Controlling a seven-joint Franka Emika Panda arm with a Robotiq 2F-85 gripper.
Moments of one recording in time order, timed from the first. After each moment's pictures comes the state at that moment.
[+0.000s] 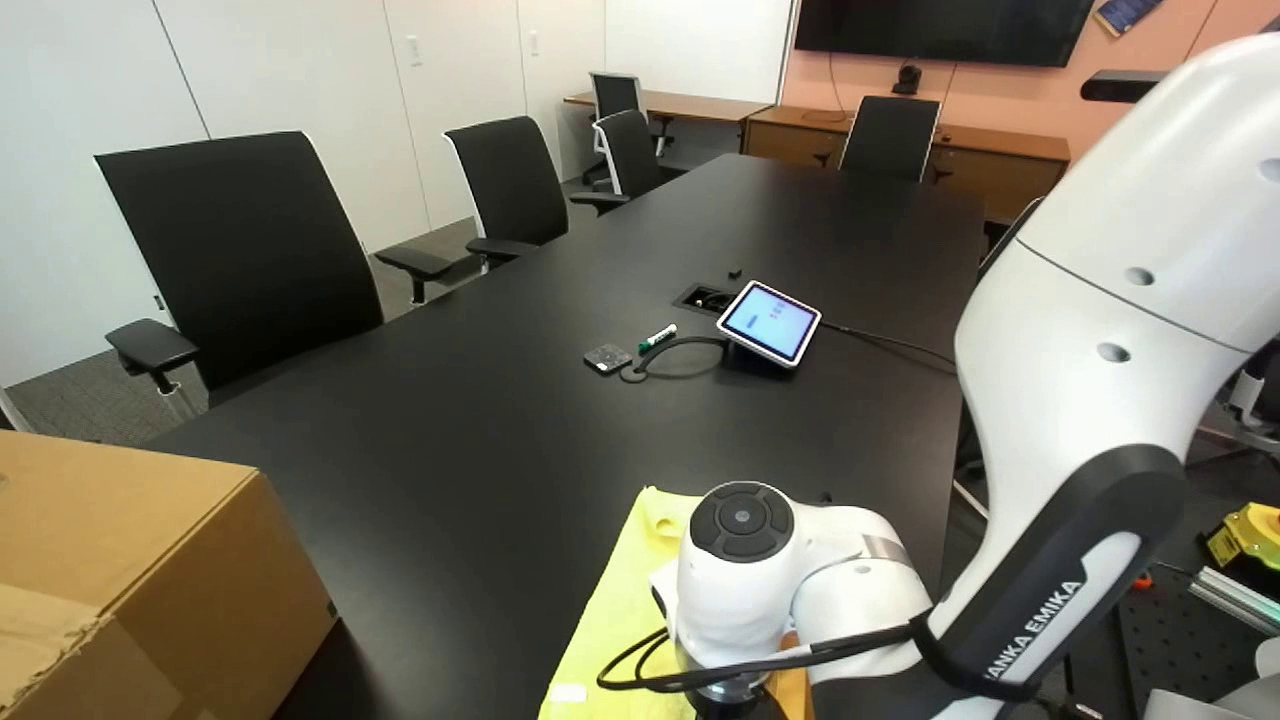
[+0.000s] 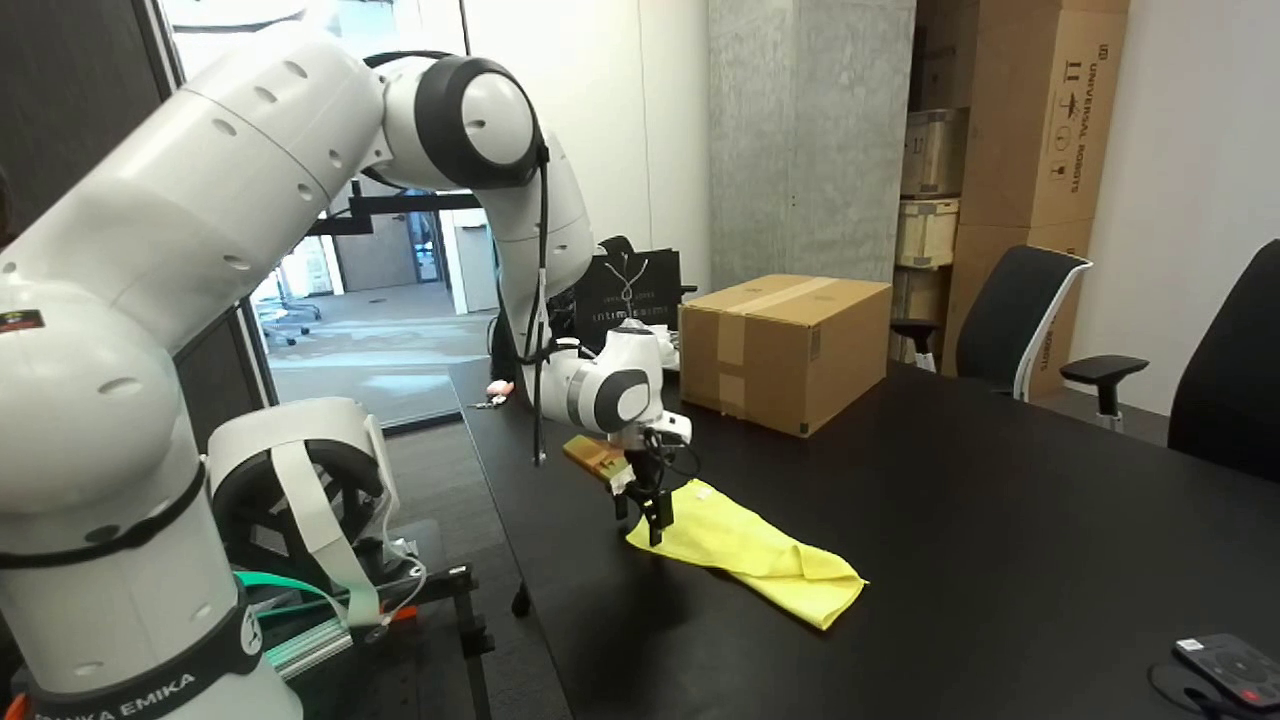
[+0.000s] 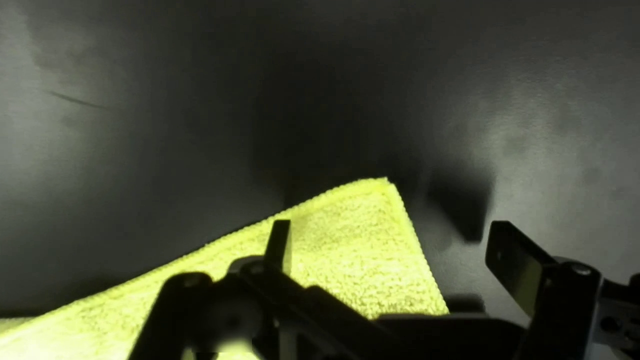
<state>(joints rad) 0.45 0.83 0.04 -1.99 -0.12 2.79 0.32</state>
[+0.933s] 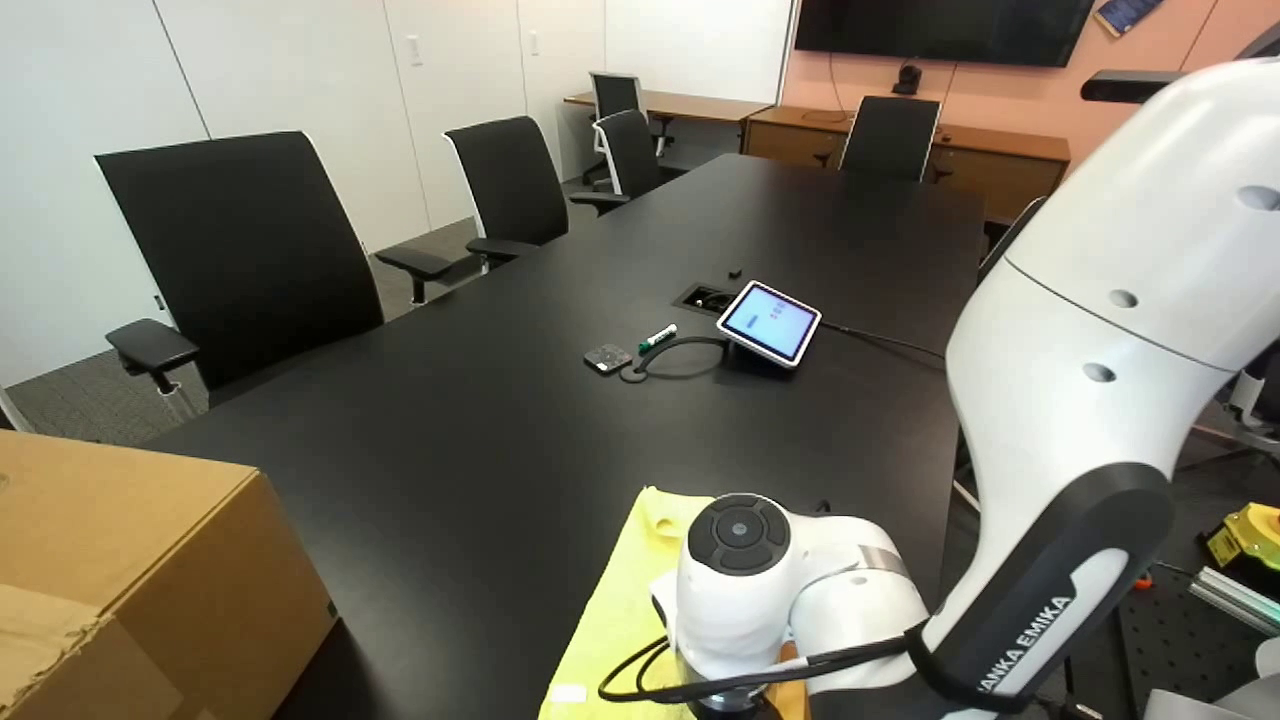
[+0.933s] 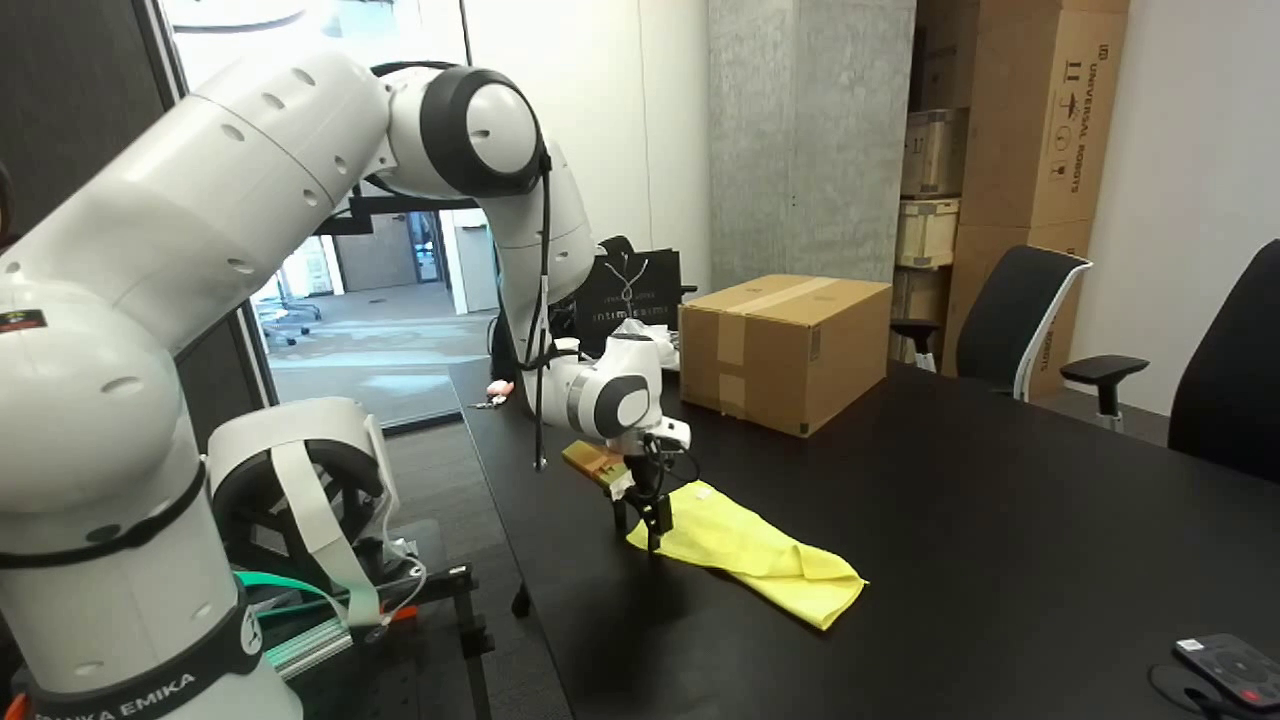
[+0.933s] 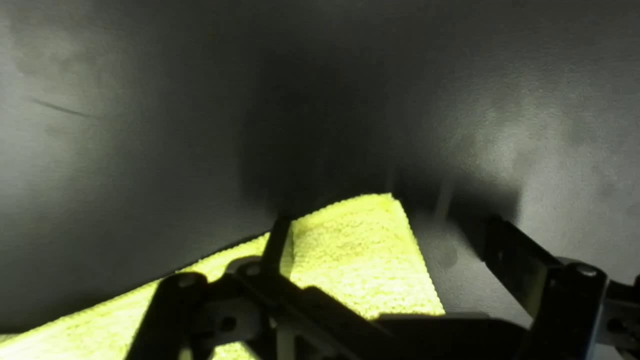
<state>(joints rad) 0.46 0.85 0.04 -1.98 -0.12 2.79 0.32</state>
